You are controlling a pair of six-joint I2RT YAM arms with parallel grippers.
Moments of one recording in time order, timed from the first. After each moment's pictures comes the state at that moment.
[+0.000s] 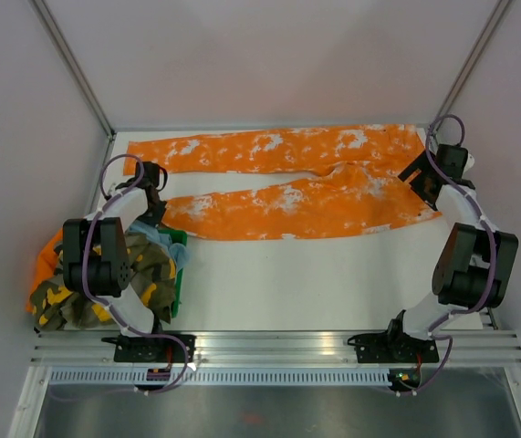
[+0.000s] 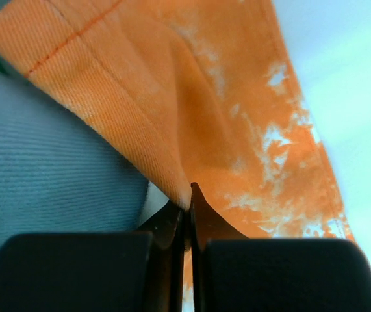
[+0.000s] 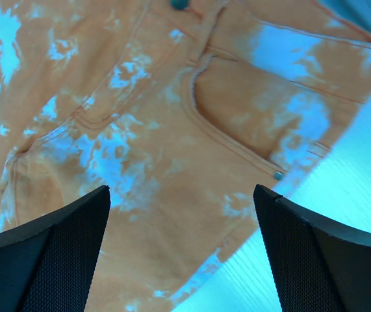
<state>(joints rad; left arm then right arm) 0.03 1.71 1.08 -0.57 -0.38 -1.14 -0.27 1.66 1.14 -0.26 0.03 0.54</state>
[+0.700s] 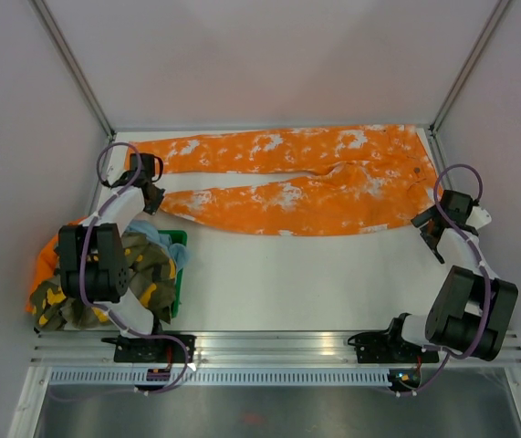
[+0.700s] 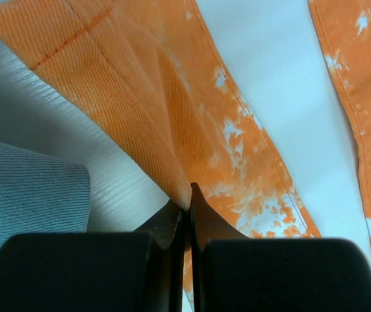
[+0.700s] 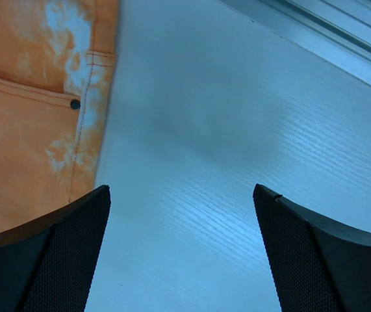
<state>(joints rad) 0.03 1.67 1.12 -0.45 -0.36 -1.03 -0.38 1.33 0.74 -0.35 0.26 0.68</state>
